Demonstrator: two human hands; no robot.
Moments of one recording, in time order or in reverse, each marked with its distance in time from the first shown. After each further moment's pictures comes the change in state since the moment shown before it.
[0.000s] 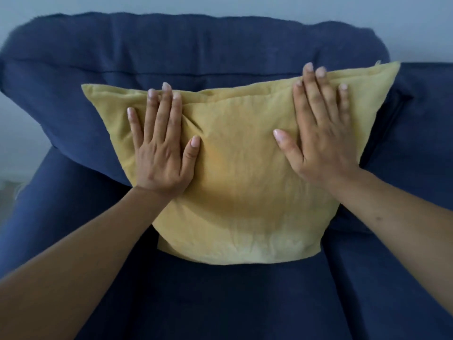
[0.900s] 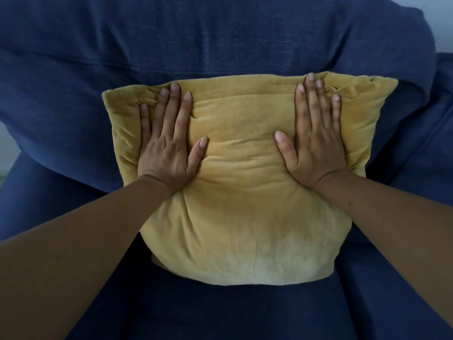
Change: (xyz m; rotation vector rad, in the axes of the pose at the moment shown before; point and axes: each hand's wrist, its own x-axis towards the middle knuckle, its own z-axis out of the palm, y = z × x) left_hand 0.028 -0.034 0.076 0.100 -0.162 0.048; right_hand 0.018 0.002 0.090 0.096 -0.148 0.095
